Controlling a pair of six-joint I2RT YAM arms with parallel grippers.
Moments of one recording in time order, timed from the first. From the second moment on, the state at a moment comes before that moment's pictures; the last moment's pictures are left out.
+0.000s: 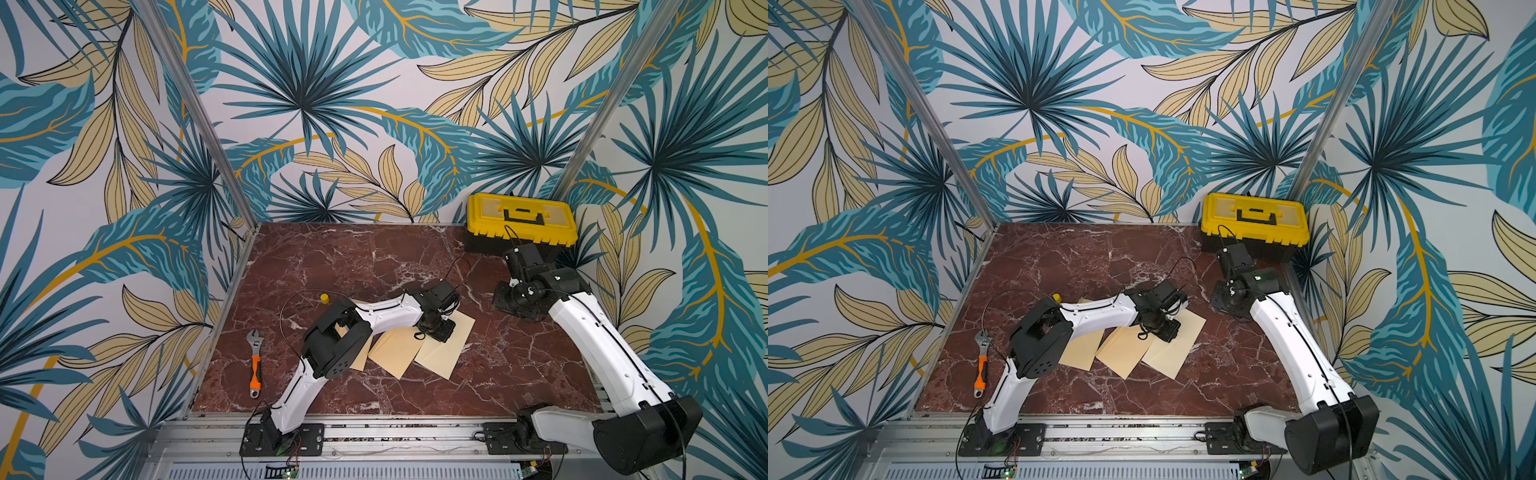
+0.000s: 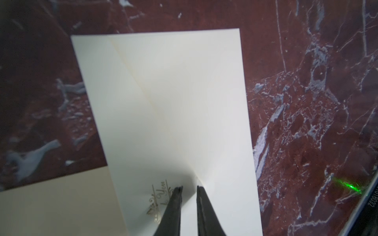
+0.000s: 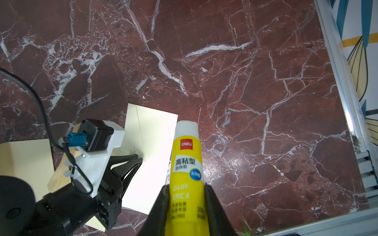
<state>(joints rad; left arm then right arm) -0.92 2.20 1.65 -0.57 0.22 -0.33 0.21 1.27 1.27 -1.17 0.16 0.57</state>
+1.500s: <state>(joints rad) -0.92 2.25 1.70 -0.55 0.23 -0.32 -0.01 1.28 1.19 -1.12 -0.05 0.53</state>
